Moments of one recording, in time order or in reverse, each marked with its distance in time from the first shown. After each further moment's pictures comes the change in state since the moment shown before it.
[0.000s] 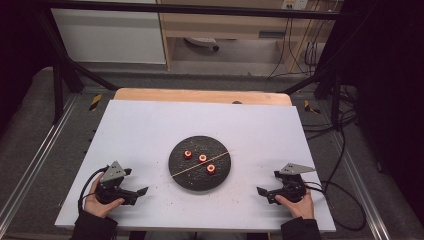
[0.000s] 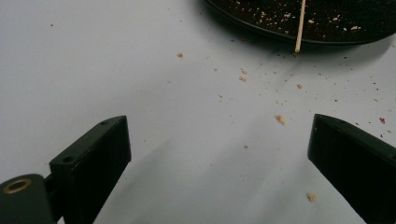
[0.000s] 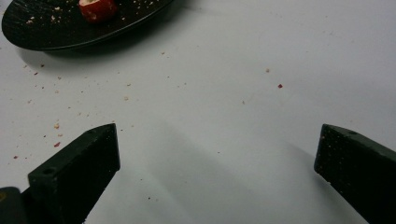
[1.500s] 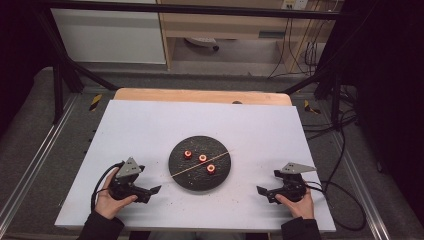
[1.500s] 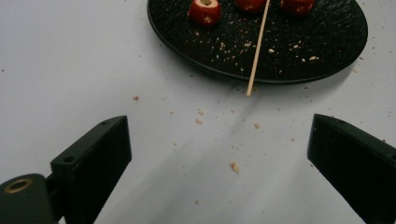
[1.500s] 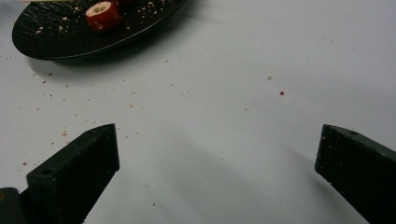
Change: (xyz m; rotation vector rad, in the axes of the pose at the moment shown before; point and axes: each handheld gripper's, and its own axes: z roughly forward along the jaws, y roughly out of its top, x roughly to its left) left arm -0.028 0.038 0.015 0.028 -0.036 0.057; right arm -0.001 0.002 -0.001 -0.018 0.013 0.007
